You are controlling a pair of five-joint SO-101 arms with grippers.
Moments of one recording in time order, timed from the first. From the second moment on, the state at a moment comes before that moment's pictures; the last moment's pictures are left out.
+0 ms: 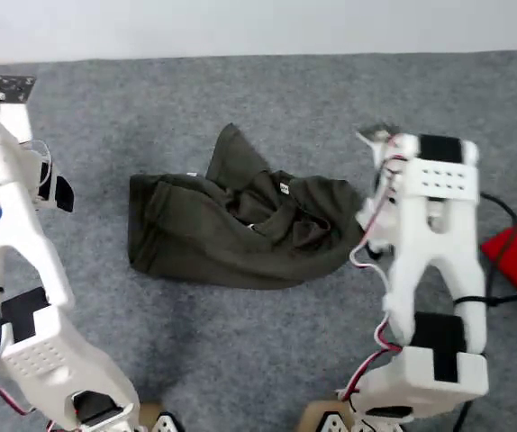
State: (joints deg) left arm -28.7 18.4 -24.9 99.0 -16.2; right arm 0.7 3.6 -3.5 100.4 21.0
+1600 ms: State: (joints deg) left arm -28.6 18.4 -21.1 98.9 -16.2; right arm -1.4 18.5 -20.7 100.2 21.7
